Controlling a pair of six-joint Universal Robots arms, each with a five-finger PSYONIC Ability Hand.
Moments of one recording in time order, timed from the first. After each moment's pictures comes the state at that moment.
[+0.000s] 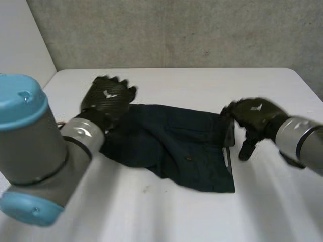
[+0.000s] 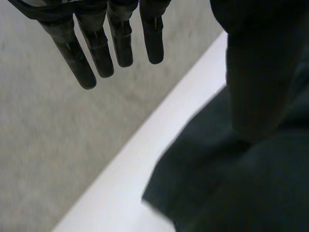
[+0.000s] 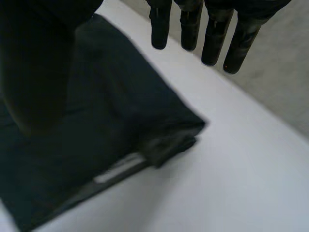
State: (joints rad) left arm 4.15 -1.81 -1.55 3.23 -1.64 3.62; right arm 1.87 -1.35 1.51 0.30 1.31 2.74; left_hand 0.37 0.36 0.36 0.36 0.18; right_hand 0.22 0.25 0.25 0.26 0.09
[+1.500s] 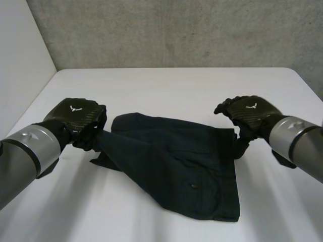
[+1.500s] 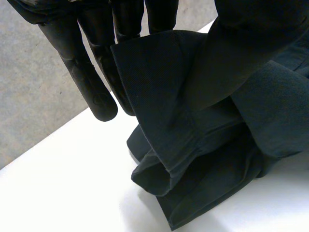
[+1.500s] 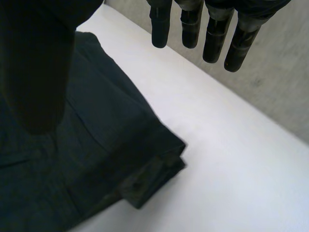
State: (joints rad) left arm 4.34 -1.62 -1.64 2.92 -1.45 3.46; right arm 1.90 -1.35 1.50 0.26 1.33 2.78; left_hand 1.12 1.19 1.19 1.19 0.98; right_hand 0.19 0.21 0.21 0.22 0.06
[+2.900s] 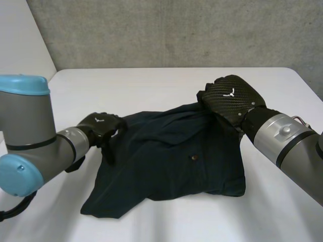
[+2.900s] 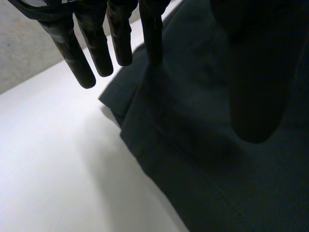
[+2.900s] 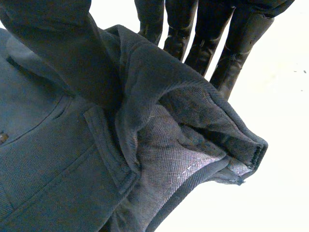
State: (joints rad) left arm 4.34 -2.02 -1.44 2.96 -1.41 3.43; right arm 2.00 -1.46 1.61 0.00 1.22 2.64; left_hand 0.36 0.35 0.35 0.35 0.17; right_hand 0.90 1.16 1.17 1.19 0.94
